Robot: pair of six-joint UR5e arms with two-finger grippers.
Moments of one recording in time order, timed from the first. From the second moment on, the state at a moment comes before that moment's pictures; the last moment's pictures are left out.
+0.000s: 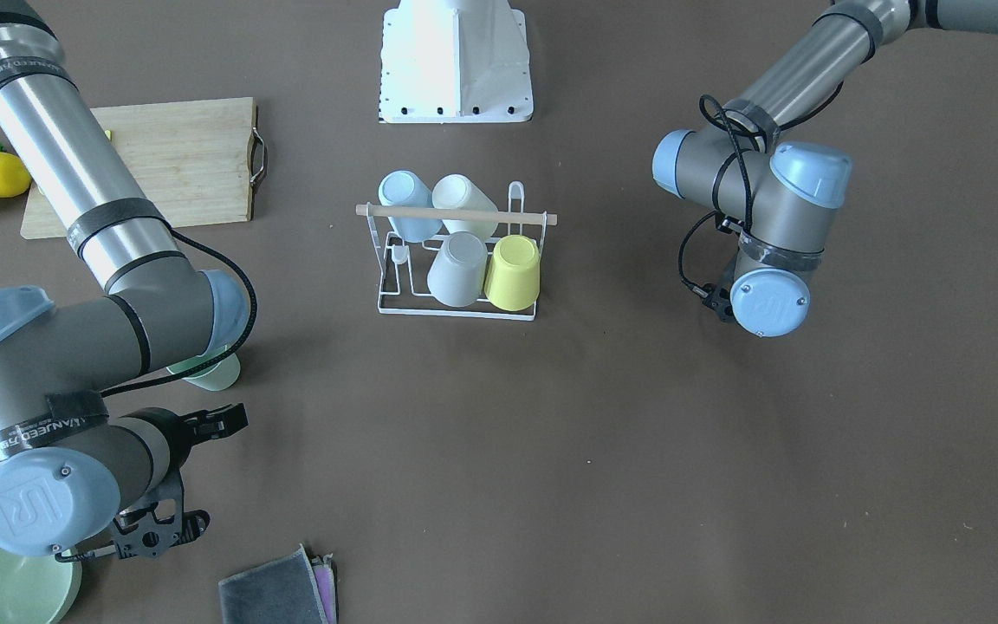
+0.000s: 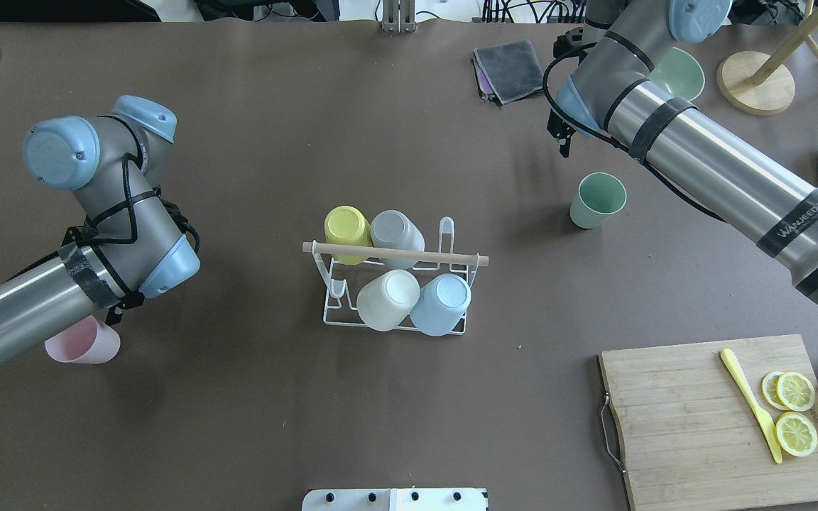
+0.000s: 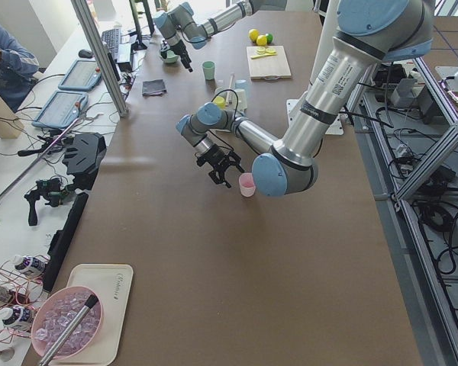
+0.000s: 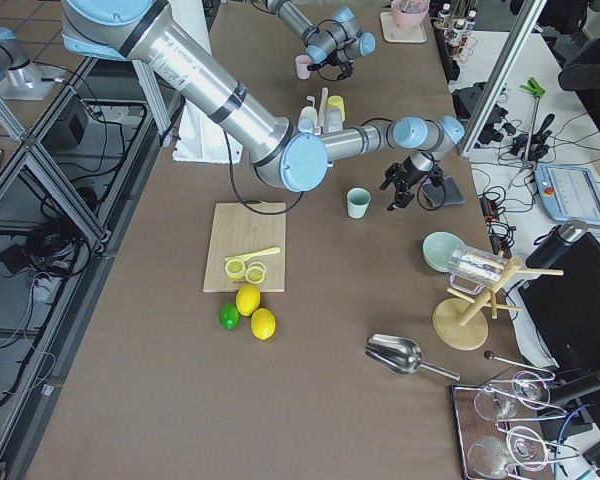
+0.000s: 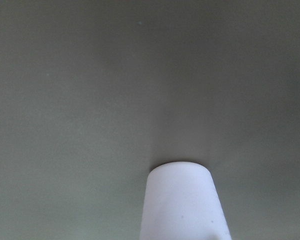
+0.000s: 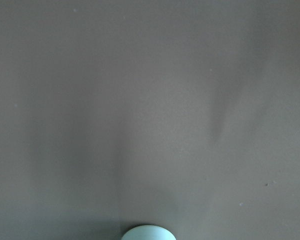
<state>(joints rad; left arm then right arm) -0.78 -2.16 -1.39 -0.65 -2.20 0.32 0.99 -0.61 0.83 -1.89 2.35 0.14</state>
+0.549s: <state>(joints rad) -0.78 -2.16 -1.34 -0.58 -2.28 0.34 0.99 -0.55 0.70 -1.97 2.37 0.04</state>
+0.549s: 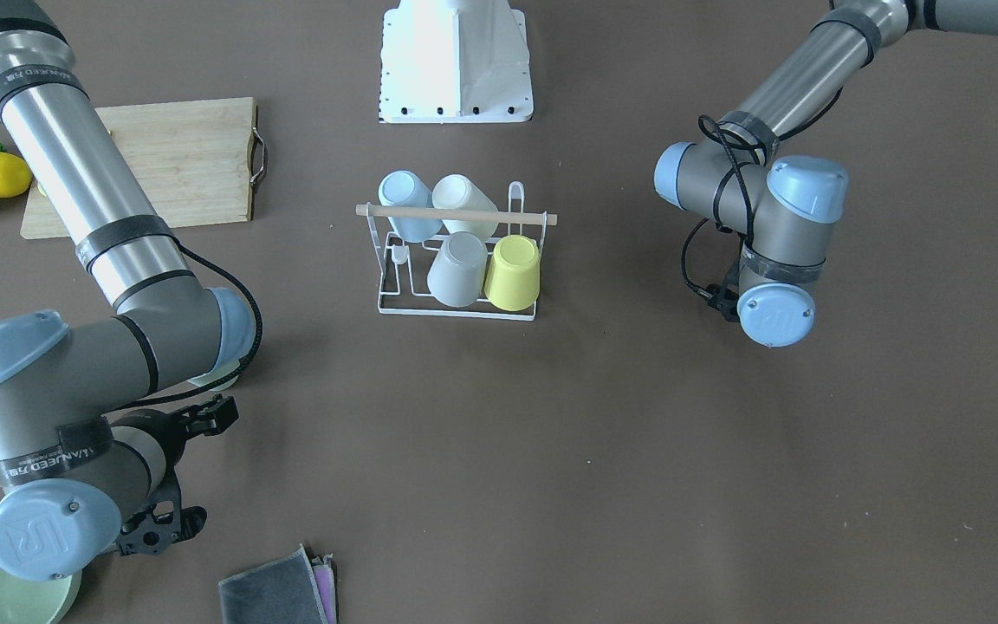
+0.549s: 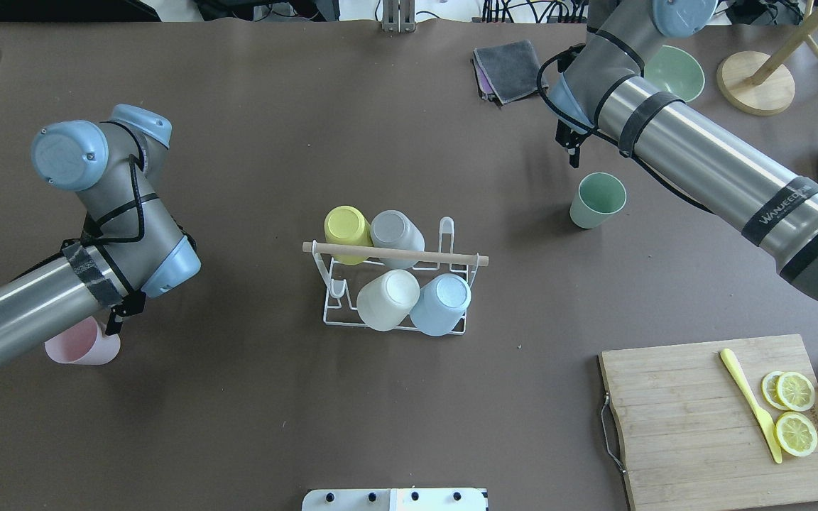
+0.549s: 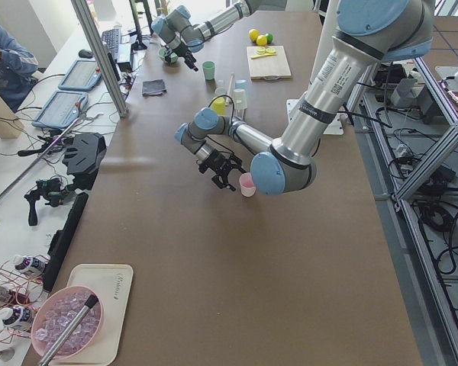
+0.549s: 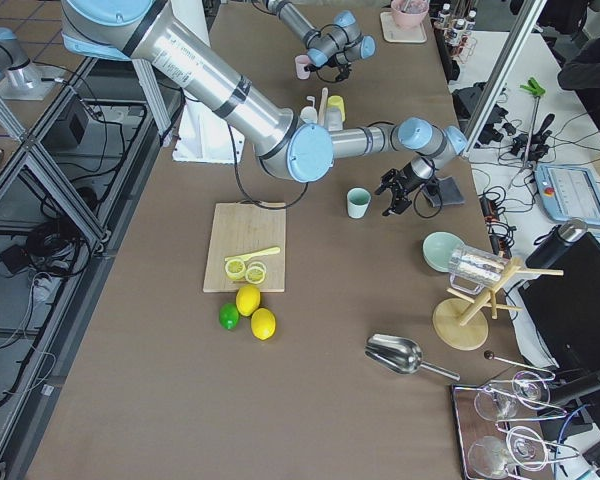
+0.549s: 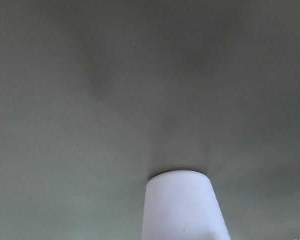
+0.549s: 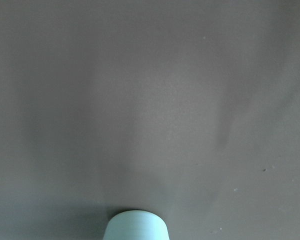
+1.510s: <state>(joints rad) -0.77 -2.16 -1.27 -0.49 -2.31 0.38 0.96 -0.51 0.54 -2.00 2.46 0.01</state>
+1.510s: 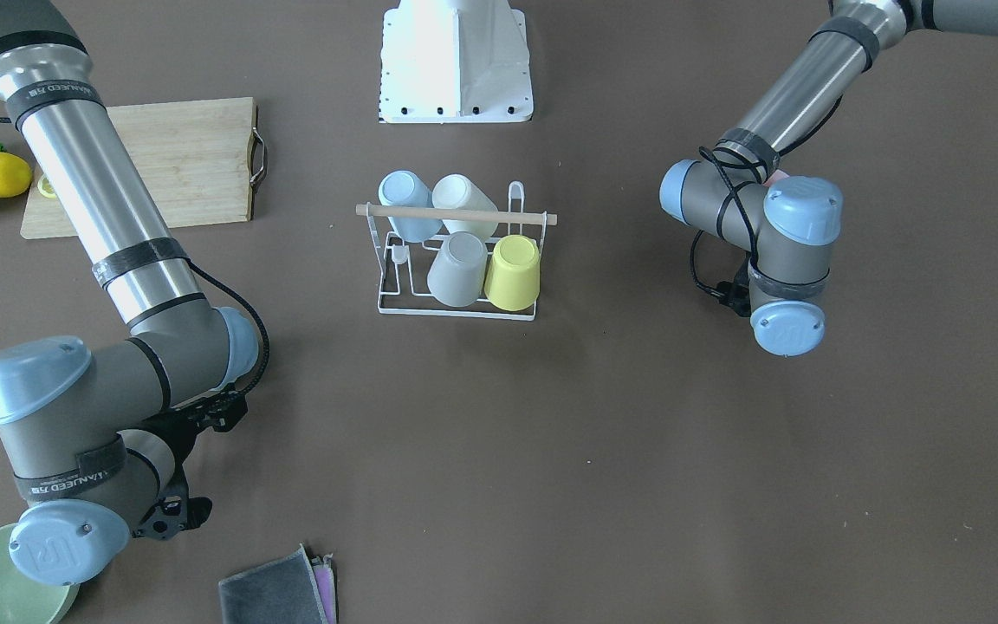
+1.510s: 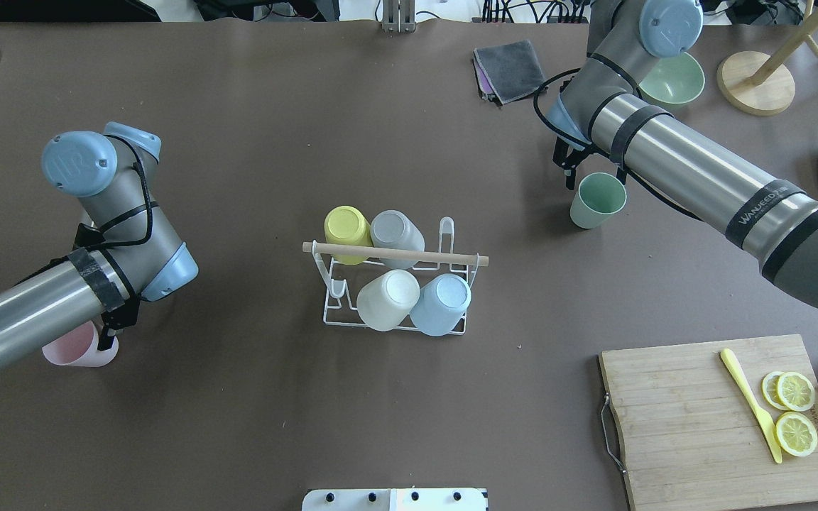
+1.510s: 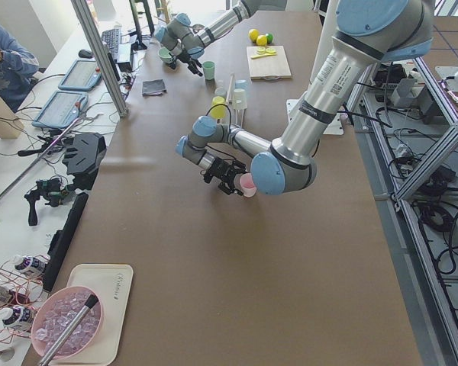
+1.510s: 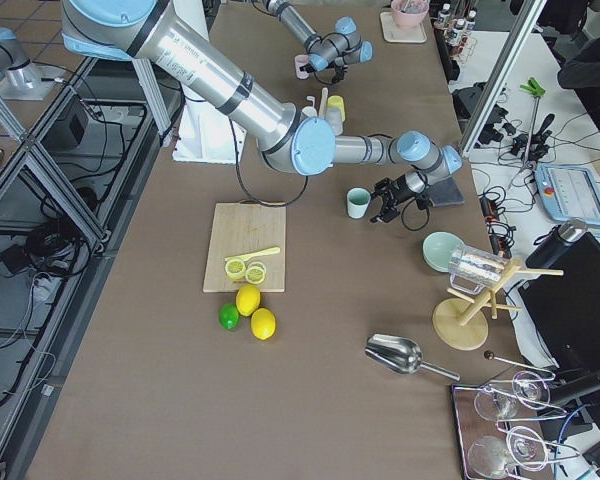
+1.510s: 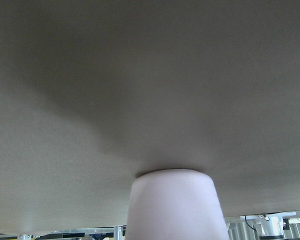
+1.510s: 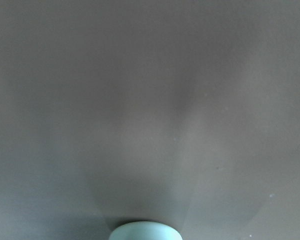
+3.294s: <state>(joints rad) -0.73 -2.16 -1.27 -0.41 -2.31 0.37 0.92 -0.49 0.48 -2.11 2.49 0.00</state>
